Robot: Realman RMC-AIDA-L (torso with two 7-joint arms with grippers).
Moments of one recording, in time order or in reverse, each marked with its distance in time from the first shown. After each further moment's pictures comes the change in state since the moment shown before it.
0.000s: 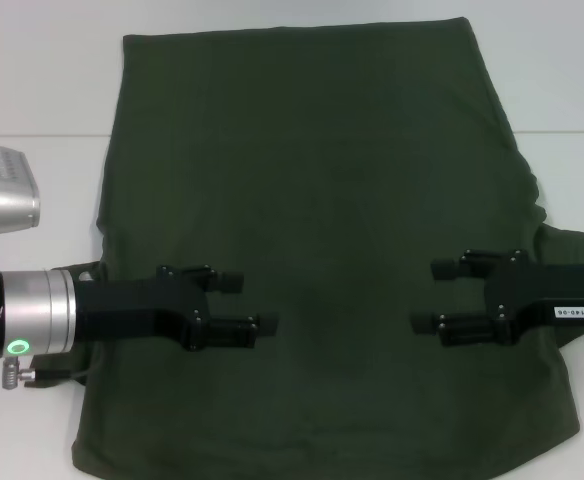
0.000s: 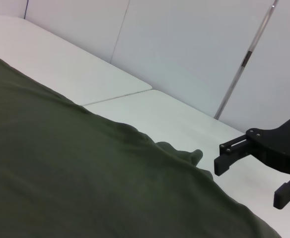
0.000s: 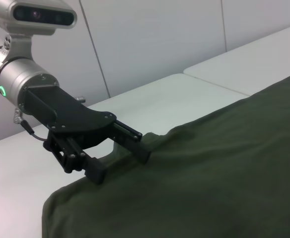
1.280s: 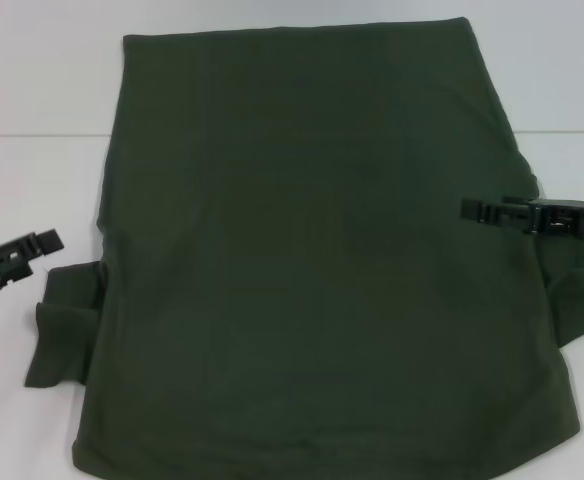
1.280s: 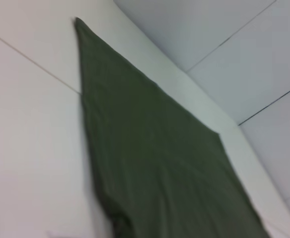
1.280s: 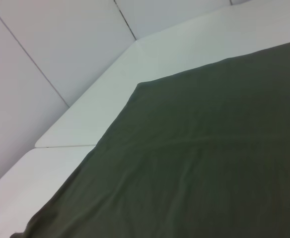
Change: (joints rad) left arm 0.129 0.087 -0.389 -0.031 0.002 -0.089 -0.518; right arm 0.015 -0.021 0.049 0.052 0.063 0.335 0.434
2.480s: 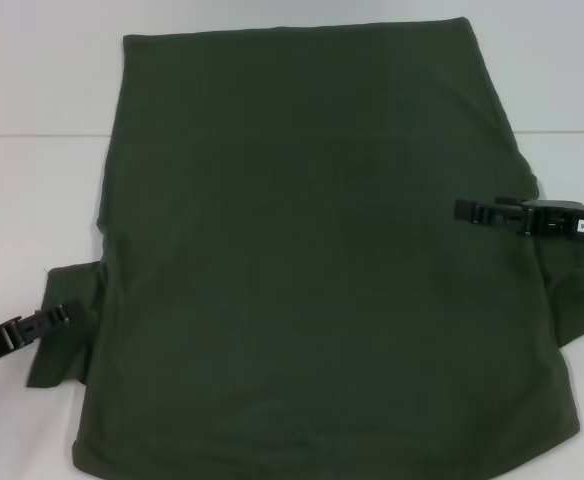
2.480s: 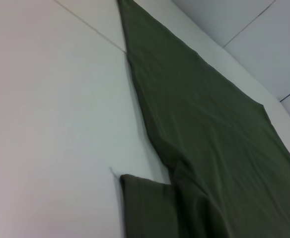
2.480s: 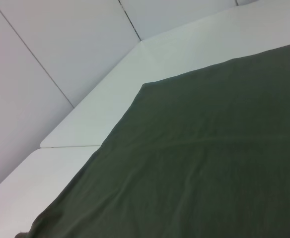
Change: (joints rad) left arm 0.027 -0.023 0.006 -0.187 0.018 -0.166 0.233; right arm 0.008 0.001 0.003 0.025 0.012 0.003 -0.026
